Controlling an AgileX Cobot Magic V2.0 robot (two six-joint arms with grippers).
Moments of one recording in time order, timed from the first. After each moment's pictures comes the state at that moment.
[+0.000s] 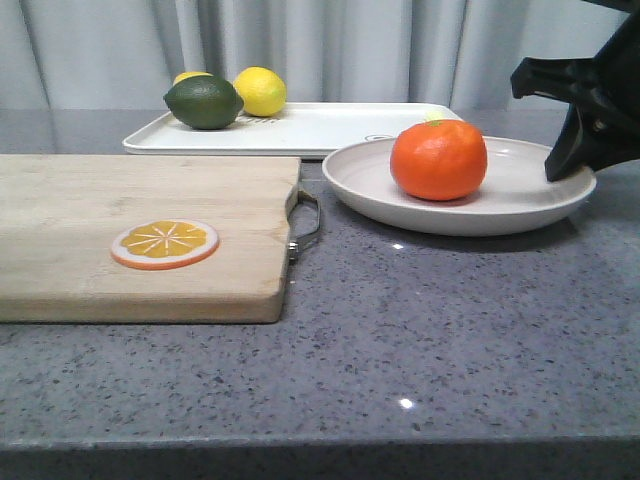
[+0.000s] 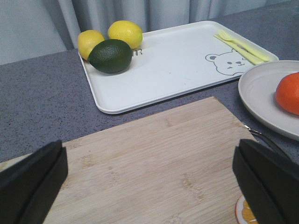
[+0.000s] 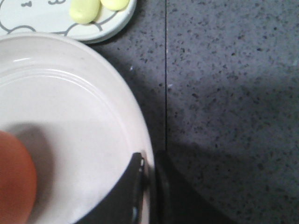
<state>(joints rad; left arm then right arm) -0.32 0.80 -0.60 -0.39 0.20 0.37 0.16 1.52 -0.95 0.33 0.32 -0.02</state>
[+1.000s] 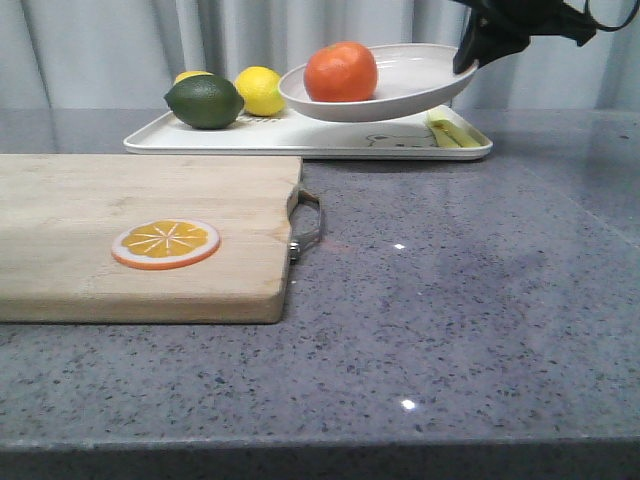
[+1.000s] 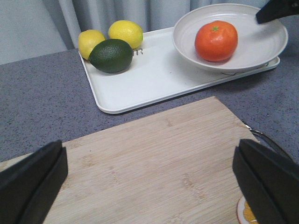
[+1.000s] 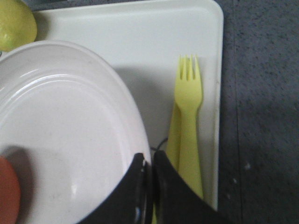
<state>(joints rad) -0.32 0.80 -0.60 -0.39 0.20 0.37 0.16 1.97 -1.74 0.38 0.53 -0.04</state>
